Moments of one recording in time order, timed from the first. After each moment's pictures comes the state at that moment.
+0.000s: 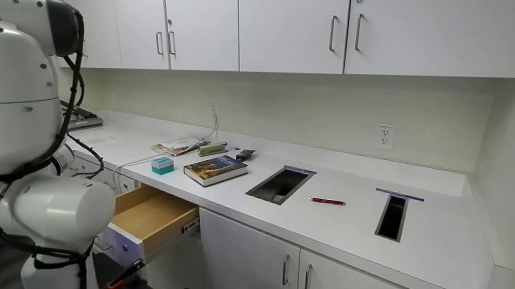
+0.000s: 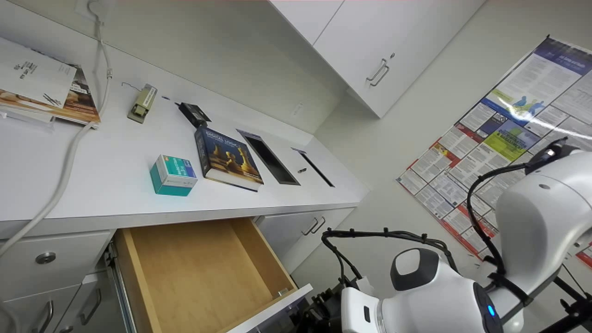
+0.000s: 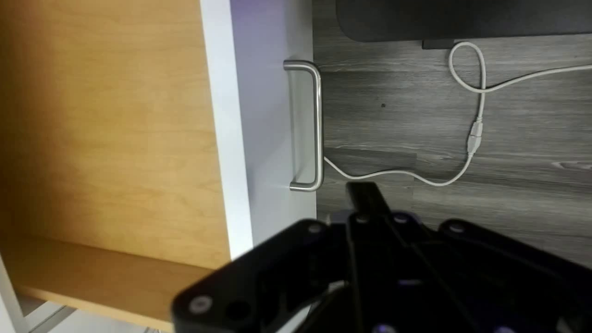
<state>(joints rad) 0.43 0.01 0.75 -2.73 -0.83 2.74 0.43</state>
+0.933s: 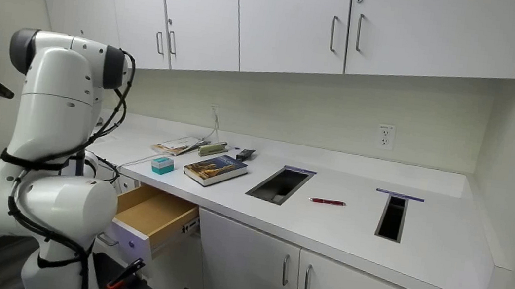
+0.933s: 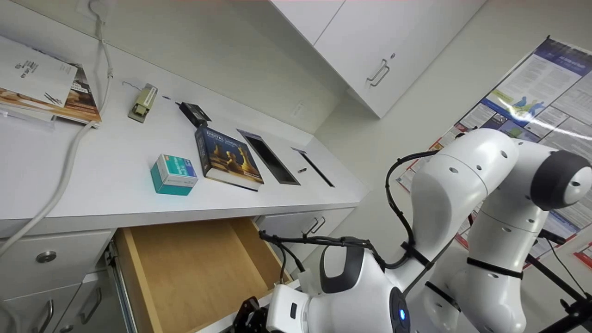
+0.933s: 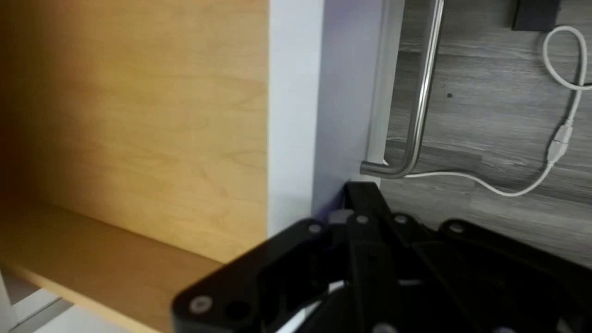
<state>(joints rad) 0.52 0.44 0.51 -2.41 -1.48 2.62 0.74</state>
